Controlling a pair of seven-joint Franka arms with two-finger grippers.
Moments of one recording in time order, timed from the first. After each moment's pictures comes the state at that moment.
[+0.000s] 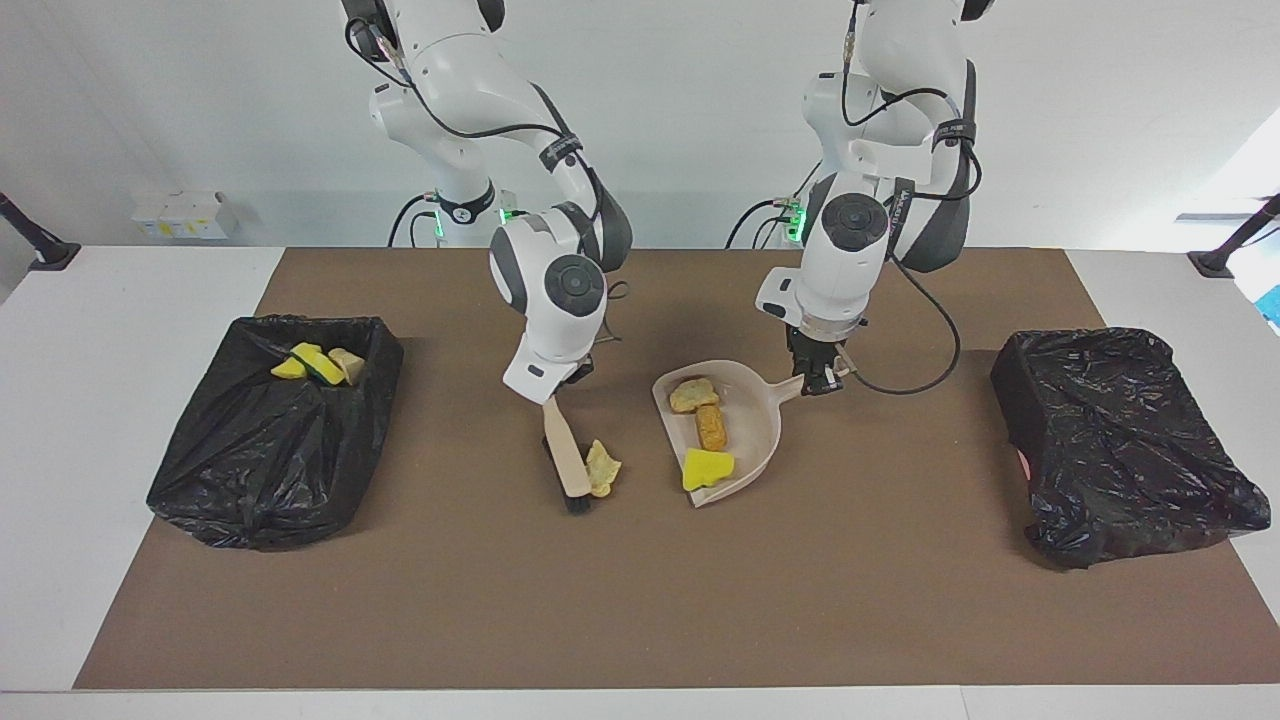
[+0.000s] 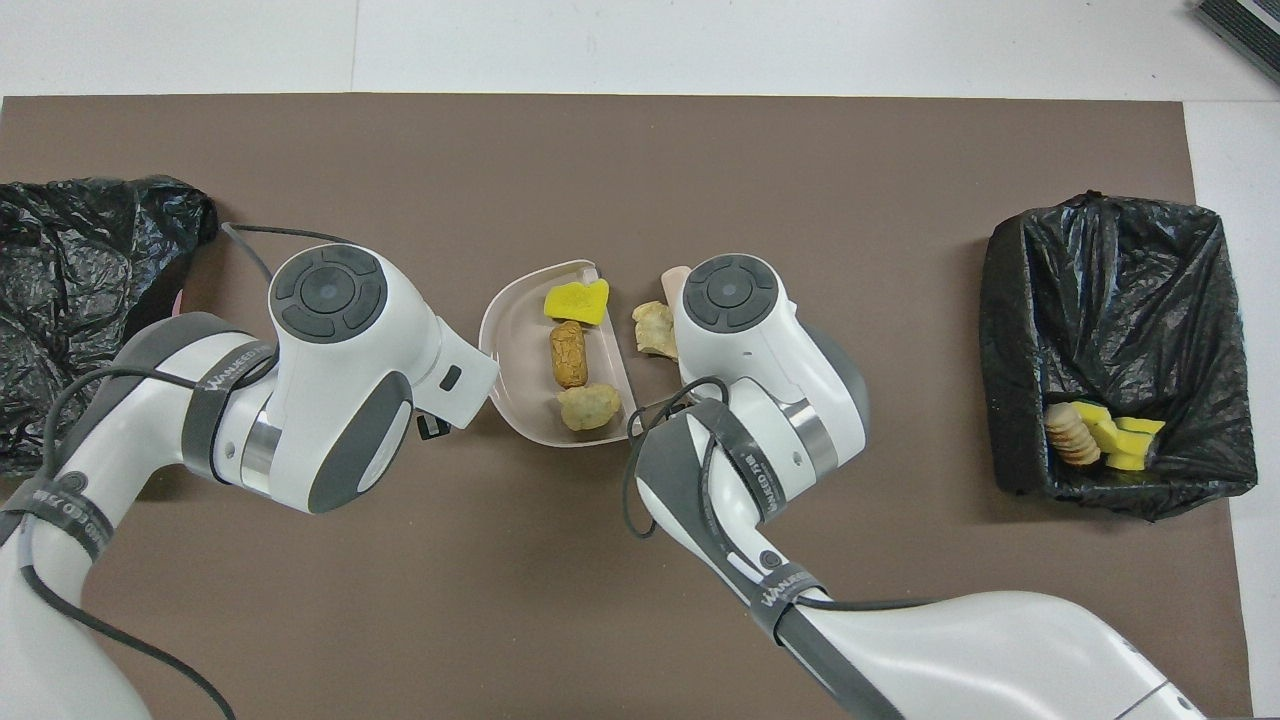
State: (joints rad) left arm -0.41 0.17 -0.02 -1.96 0.06 2.06 0.90; right arm 0.43 0.40 0.12 -1.75 -0.03 1.92 0.27
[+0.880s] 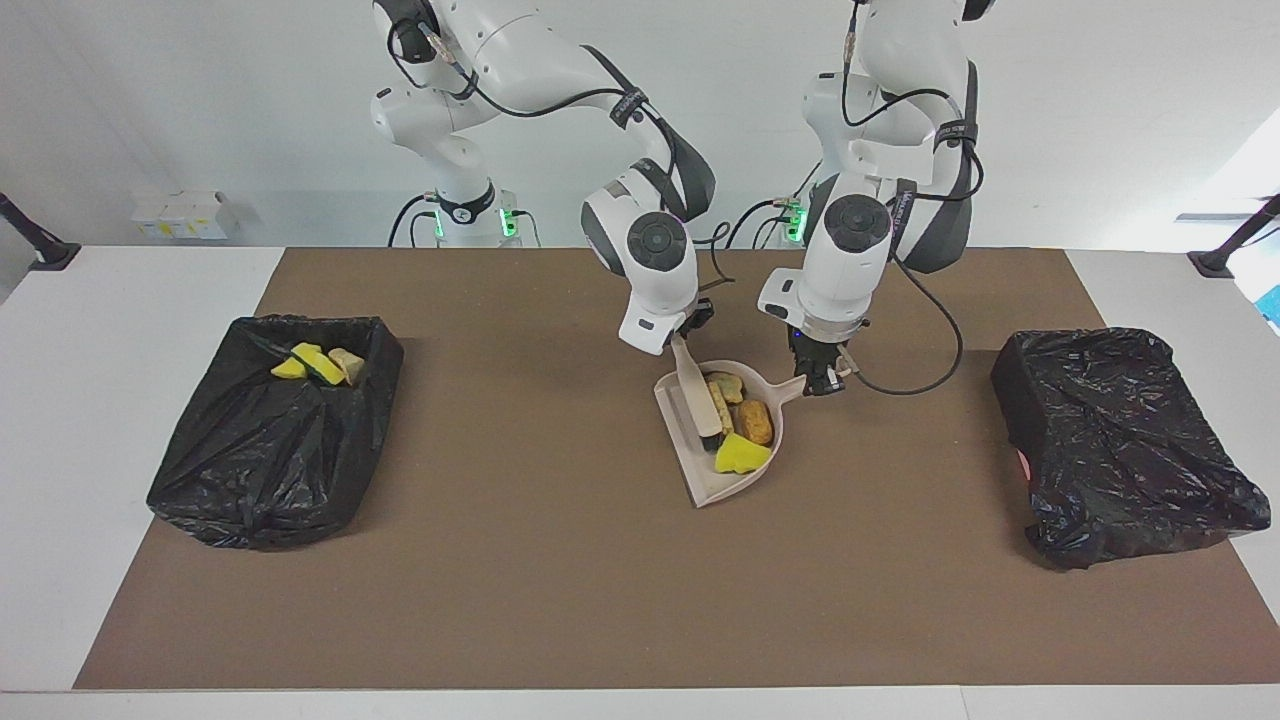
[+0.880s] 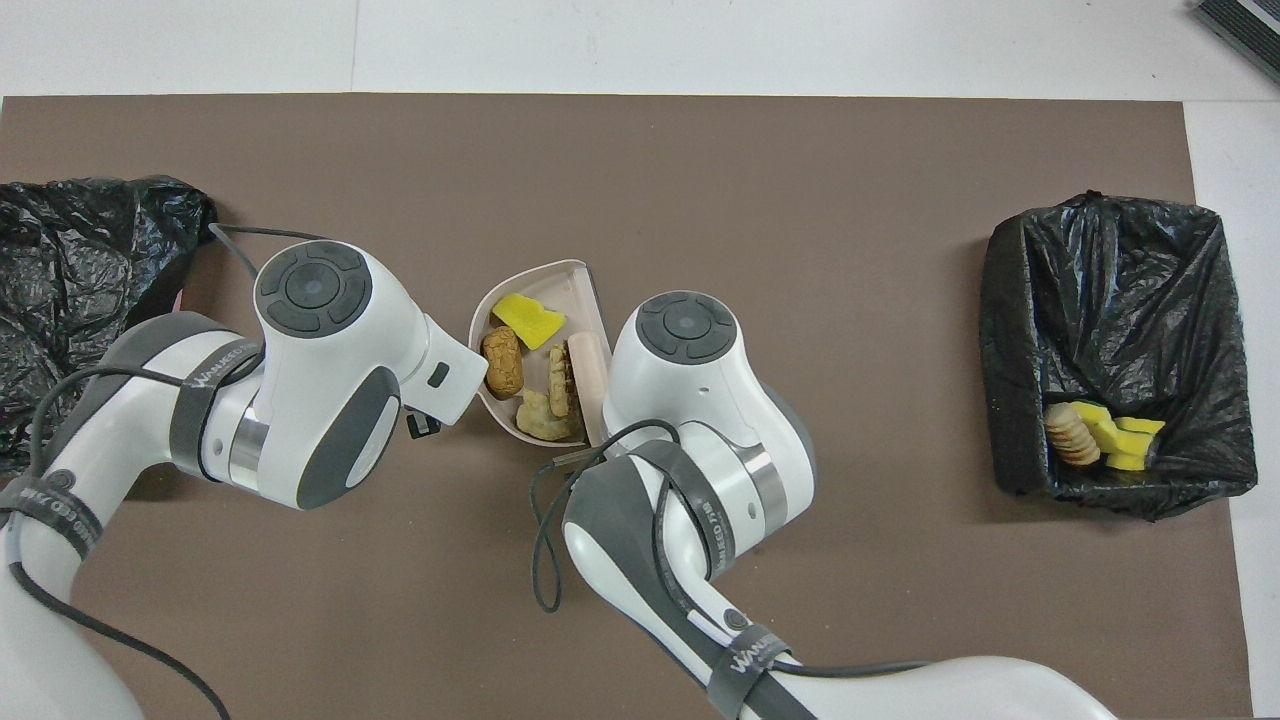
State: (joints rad) left arm -0.39 0.17 -0.02 -1.96 0.06 2.06 0.90; right arm 0.47 0.33 0.16 -1.74 0.30 1.81 0.29
